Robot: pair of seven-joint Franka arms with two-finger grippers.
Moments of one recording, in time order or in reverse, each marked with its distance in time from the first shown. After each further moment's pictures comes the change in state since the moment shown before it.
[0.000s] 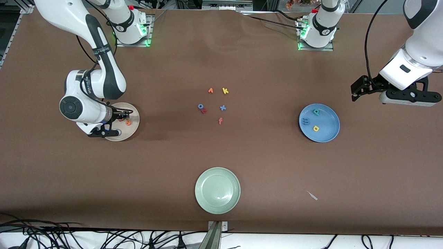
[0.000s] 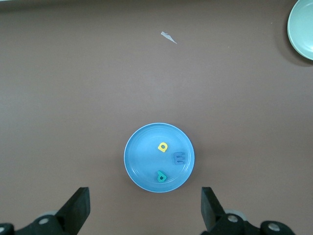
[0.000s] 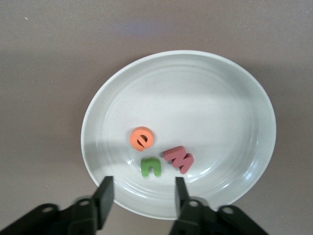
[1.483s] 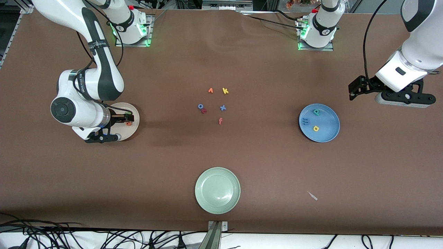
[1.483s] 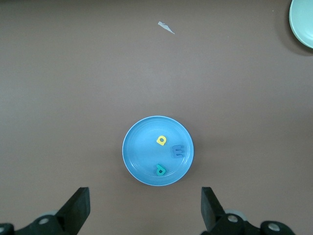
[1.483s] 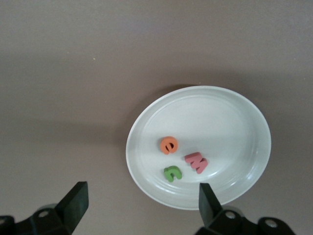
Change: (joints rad) left arm 0.000 0.010 -0.008 0.005 0.000 -0.029 0.006; right arm 0.008 0.002 0.011 0.189 0.033 -0.180 0.000
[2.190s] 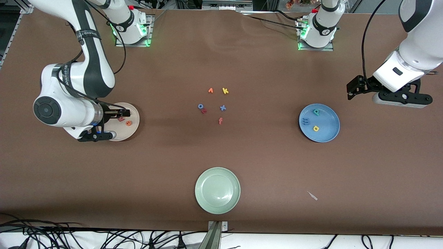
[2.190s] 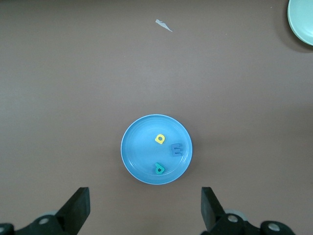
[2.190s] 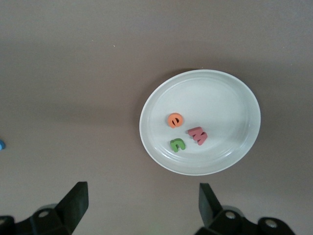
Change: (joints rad) left arm -0.002 0.002 -0.005 0.004 0.000 -0.006 0.001; right arm -0.003 -0.025 -0.006 0.134 0.003 -0.213 0.000
